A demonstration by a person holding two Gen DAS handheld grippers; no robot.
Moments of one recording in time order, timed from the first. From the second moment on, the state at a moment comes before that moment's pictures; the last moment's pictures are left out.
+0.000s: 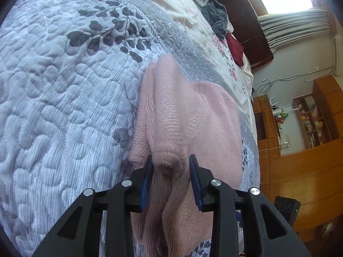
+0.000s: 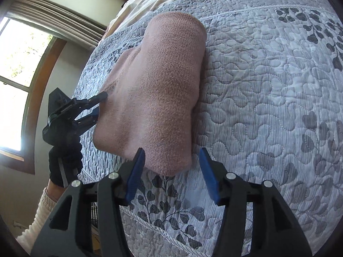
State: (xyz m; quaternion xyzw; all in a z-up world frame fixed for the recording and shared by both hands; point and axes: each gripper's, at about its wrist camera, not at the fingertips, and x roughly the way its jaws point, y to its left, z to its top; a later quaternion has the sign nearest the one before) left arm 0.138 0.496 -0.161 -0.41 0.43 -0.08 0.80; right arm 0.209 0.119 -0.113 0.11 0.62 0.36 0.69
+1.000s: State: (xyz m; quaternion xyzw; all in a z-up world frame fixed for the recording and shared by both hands) left arm 0.109 0.476 -0.158 -0.30 0.48 -0.05 0.82; right arm 0.222 0.138 -0.133 0.12 0.64 0.35 0.67
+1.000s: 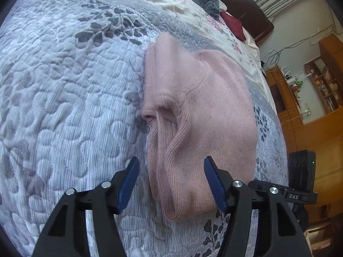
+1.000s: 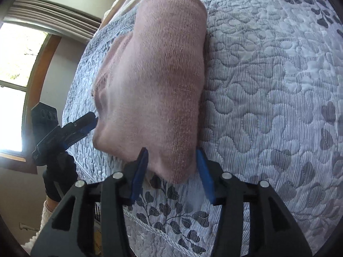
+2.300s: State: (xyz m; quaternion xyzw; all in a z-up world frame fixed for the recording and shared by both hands) left arm 0.162 0.405 -0.168 -0.42 0.43 -0.20 0.77; right arm 0.286 0.118 -0.116 0.23 0.58 0.41 0.66
